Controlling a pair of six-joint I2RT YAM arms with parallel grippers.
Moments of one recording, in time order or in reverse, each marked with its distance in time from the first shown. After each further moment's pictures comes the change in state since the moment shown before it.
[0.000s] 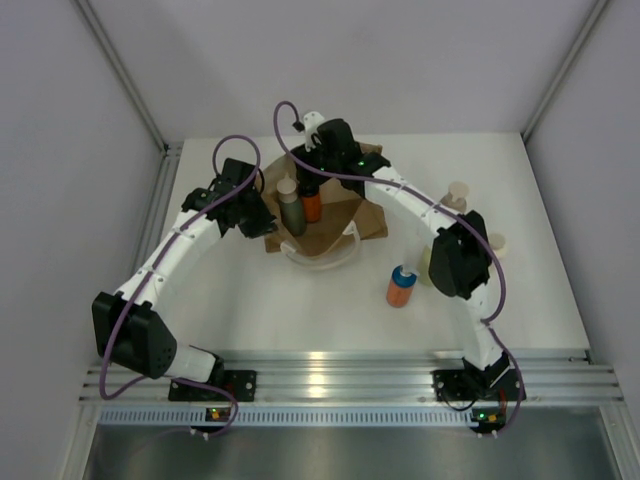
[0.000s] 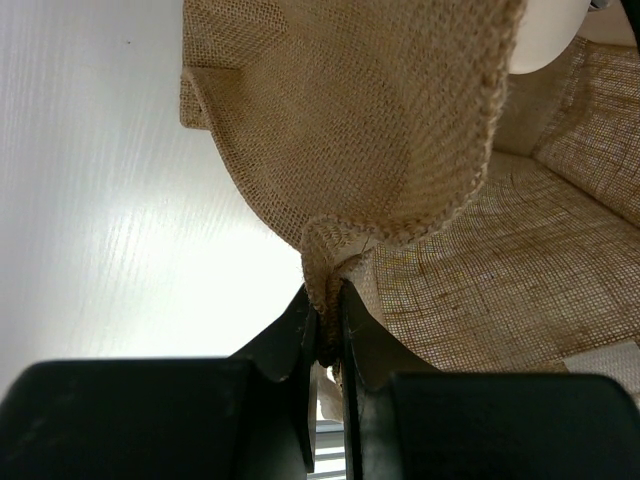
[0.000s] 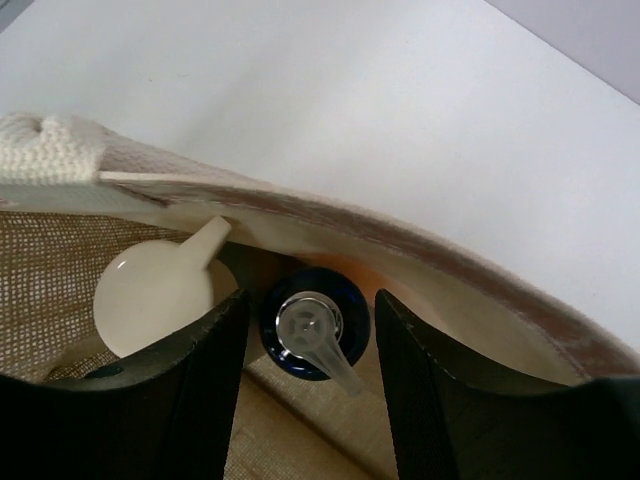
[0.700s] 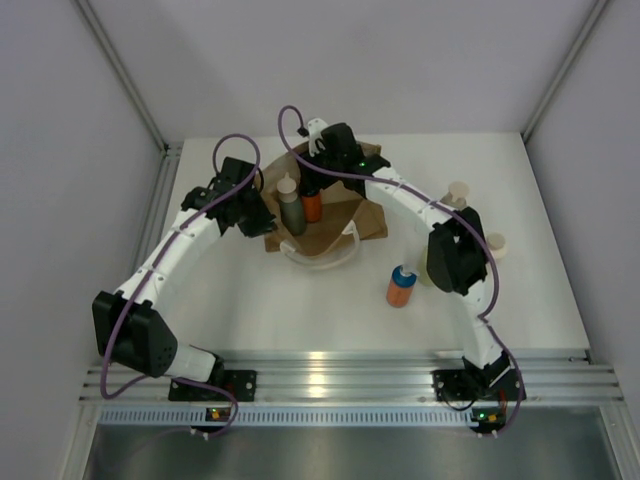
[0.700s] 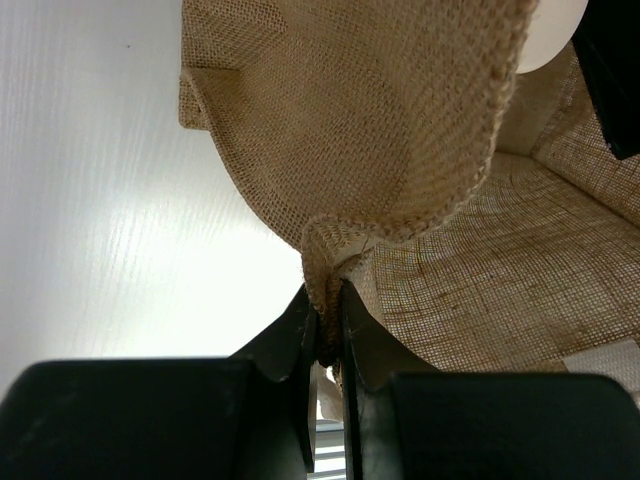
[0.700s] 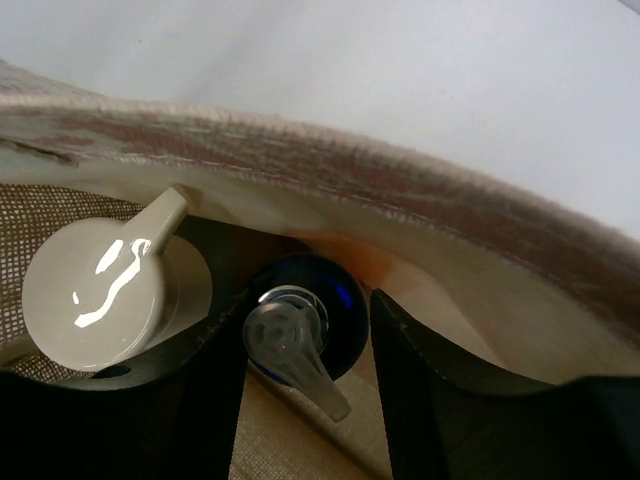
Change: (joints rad) left arm 0.007 0.005 0.007 -0.003 0.009 0.013; right arm -0.033 0.038 -0.021 0.003 -0.071 0.022
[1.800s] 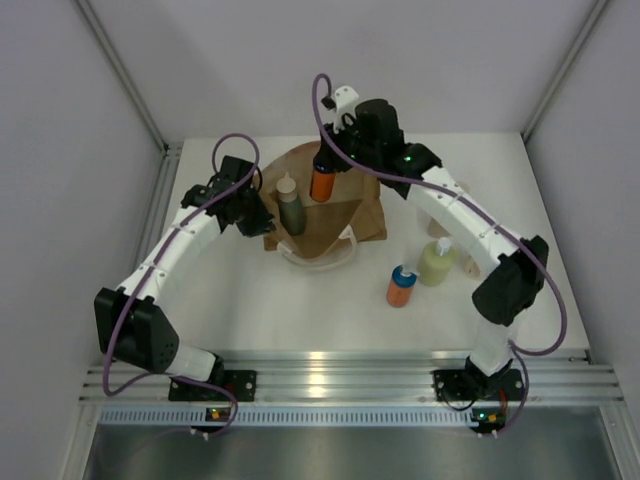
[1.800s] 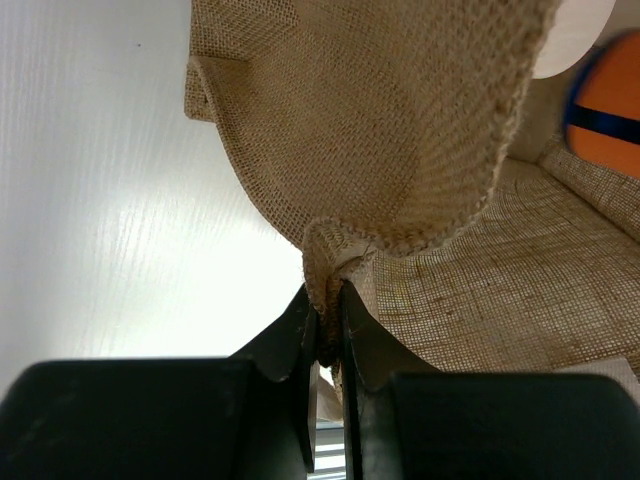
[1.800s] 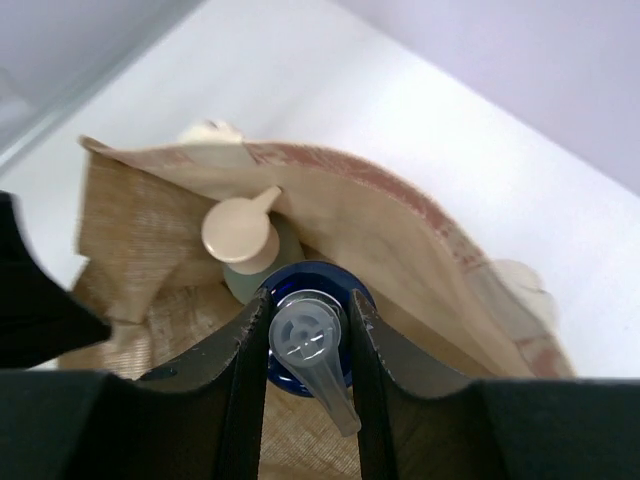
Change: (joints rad) left arm 0.017 0.018 0.011 -0.015 0.008 0.013; right arm 0.012 -0.332 -0.112 -0.055 0.042 -0.008
